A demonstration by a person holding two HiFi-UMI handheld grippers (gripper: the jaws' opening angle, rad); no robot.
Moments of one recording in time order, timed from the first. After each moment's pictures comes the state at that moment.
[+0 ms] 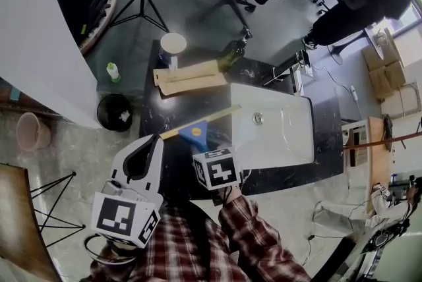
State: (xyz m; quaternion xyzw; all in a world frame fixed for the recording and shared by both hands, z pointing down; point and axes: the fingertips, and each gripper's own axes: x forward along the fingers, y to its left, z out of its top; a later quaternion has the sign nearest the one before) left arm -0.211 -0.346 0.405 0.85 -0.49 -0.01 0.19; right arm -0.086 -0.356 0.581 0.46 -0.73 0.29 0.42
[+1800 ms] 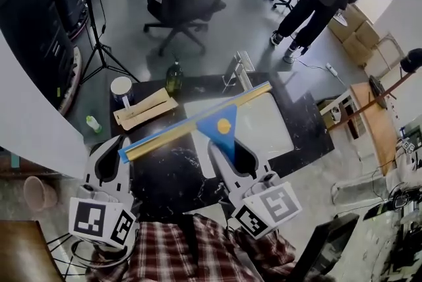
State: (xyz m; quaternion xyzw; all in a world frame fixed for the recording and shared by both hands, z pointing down) left arm -0.162 -0.360 0.305 0.89 -0.45 -0.03 0.08; right arm 0.006 -0.318 0.295 0.57 -0.82 0.07 0.01
